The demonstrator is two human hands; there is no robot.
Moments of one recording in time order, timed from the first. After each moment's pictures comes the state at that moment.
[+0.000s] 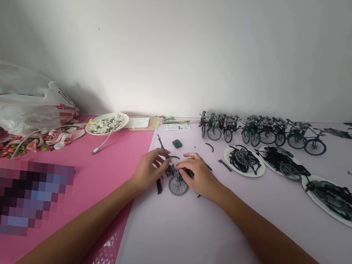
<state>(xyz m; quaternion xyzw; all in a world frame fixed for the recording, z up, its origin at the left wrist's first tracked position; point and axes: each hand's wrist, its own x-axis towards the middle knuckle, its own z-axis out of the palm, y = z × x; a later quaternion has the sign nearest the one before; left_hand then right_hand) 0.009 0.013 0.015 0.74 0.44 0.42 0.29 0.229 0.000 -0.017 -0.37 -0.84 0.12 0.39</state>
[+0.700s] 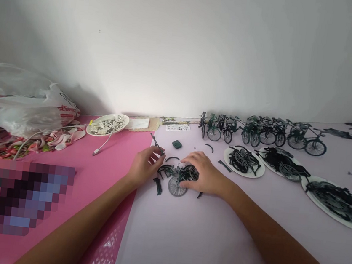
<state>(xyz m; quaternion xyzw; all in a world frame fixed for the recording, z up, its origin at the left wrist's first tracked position) -0.007 0.030 0.012 0.75 0.47 0.40 0.23 0.259 0.002 -0.001 -0.44 -0.84 0.19 0.25</state>
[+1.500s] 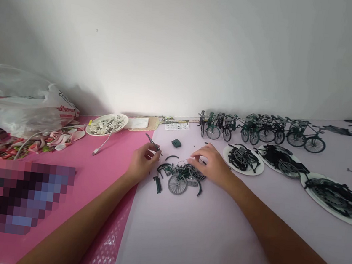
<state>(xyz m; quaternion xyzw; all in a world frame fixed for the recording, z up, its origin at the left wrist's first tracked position) -0.011 0.043 0.003 0.70 0.51 0.43 0.26 0.272 0.017 0.000 -0.45 -0.79 0.12 0.39</state>
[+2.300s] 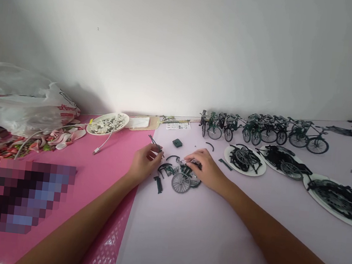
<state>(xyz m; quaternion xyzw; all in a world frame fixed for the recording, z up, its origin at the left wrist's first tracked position) -0.008 0.039 0.005 0.70 0.51 0.42 0.27 0.257 0.016 -0.021 -0.46 -0.79 0.17 0.37</state>
